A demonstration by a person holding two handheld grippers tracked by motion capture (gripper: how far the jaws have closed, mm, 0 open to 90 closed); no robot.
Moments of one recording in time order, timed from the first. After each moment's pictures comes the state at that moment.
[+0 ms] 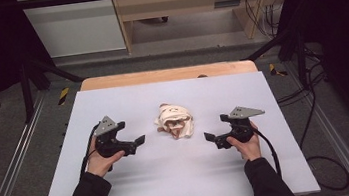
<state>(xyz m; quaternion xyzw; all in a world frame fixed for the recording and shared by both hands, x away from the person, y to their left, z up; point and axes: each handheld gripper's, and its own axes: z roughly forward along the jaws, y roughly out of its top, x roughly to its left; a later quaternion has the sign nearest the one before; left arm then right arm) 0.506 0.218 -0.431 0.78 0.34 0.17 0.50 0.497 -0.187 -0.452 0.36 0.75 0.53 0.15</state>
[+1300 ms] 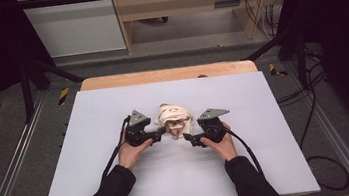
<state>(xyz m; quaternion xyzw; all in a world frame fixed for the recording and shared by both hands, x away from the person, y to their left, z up) 0.544 0.149 -0.469 0.78 0.37 0.18 0.47 0.528 -0.119 -0.480 0.38 0.79 0.46 0.16</state>
